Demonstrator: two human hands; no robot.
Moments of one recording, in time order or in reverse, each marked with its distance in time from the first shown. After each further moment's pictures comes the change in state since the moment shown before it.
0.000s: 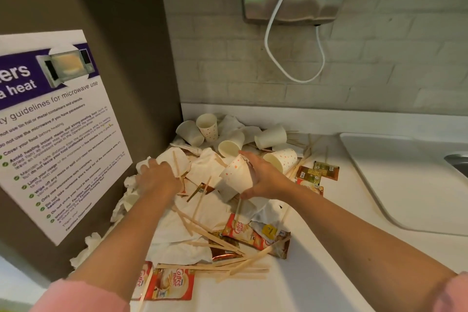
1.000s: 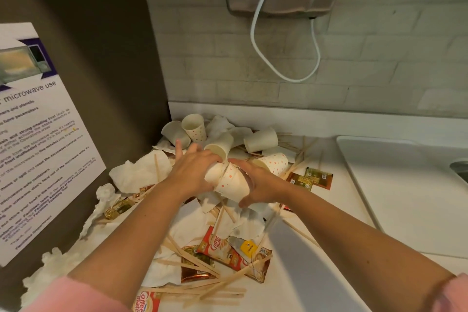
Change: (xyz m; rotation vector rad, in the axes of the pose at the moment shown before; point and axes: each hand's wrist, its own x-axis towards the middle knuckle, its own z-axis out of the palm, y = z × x) left_hand -0.009 0.096 -0.019 0.073 0.066 0.660; right_hand 0.022 0.047 -0.018 0.008 -0.158 -0.066
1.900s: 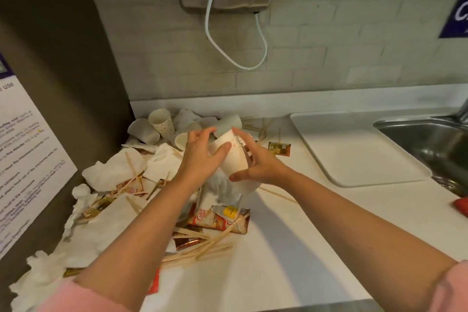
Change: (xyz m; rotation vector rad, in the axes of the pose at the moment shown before) left_hand -0.037 0.060 -0.008 -0.904 0.230 -0.016; right_hand -0.092 -0.026 -0.003 0.320 0.362 0.077
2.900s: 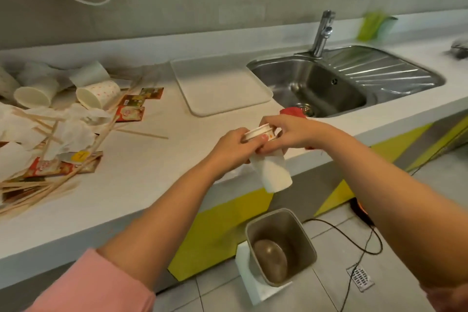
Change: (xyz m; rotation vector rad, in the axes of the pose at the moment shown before) left_hand -0.170 0.197 0.243 -0.283 -0.689 -0.034; right_hand -0.297 0.101 -0.200 -0.170 -0.101 0.429
